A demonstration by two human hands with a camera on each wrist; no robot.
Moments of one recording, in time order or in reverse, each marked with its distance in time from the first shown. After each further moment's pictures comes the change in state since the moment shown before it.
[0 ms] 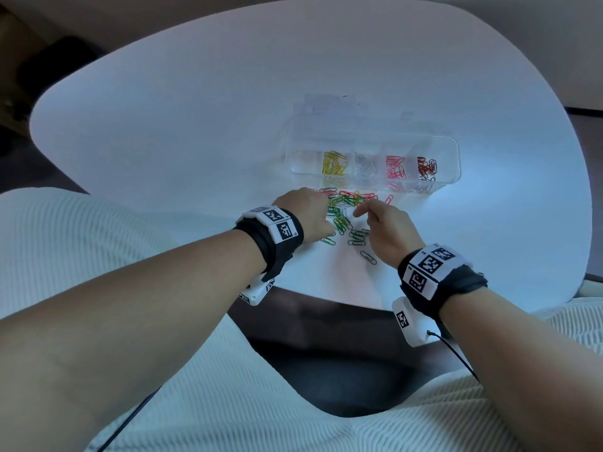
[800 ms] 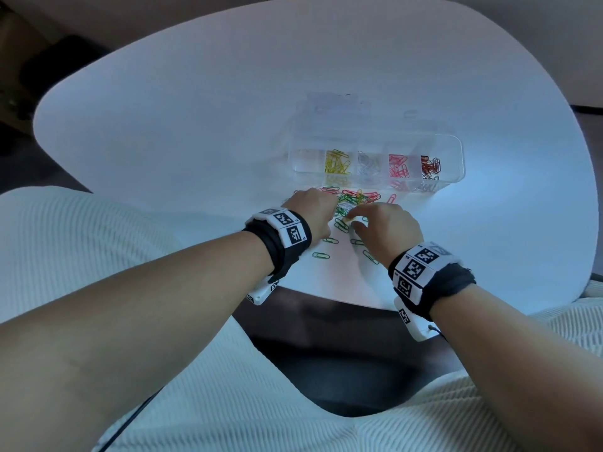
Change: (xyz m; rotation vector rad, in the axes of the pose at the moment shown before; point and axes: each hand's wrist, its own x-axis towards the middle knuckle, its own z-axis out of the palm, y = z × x) left_hand 0.001 0.003 0.006 0.023 0.040 0.076; right_hand 0.006 -0.004 0.011 -0.390 0.099 -0.111
